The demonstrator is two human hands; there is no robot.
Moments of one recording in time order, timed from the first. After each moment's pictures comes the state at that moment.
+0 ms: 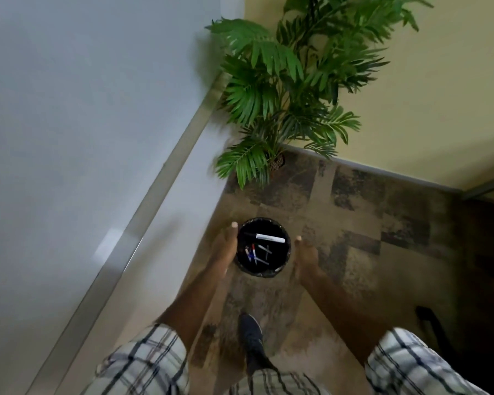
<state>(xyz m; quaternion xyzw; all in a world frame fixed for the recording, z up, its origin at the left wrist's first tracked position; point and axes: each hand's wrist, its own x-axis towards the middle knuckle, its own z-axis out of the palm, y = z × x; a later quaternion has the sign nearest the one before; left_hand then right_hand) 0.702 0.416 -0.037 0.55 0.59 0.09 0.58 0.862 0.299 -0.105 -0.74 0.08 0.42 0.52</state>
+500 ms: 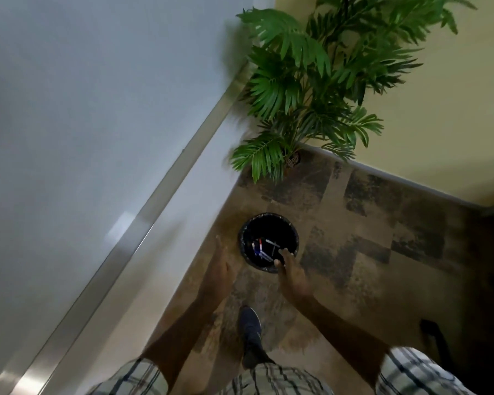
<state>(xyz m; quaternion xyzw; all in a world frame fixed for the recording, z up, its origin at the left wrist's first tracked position) 0.618 0.363 -0.081 0.72 0.54 0.04 0.44 0.801 0.255 -0.115 -0.81 -0.38 0.38 0.23</state>
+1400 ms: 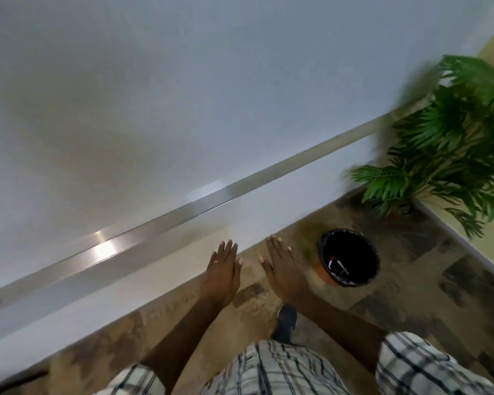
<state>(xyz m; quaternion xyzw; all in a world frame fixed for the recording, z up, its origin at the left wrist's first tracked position) 0.345 0.130 -0.046 0.67 0.69 0.12 0.25 0.534 0.165 -0.055 -0.57 -0.78 0.25 0.08</state>
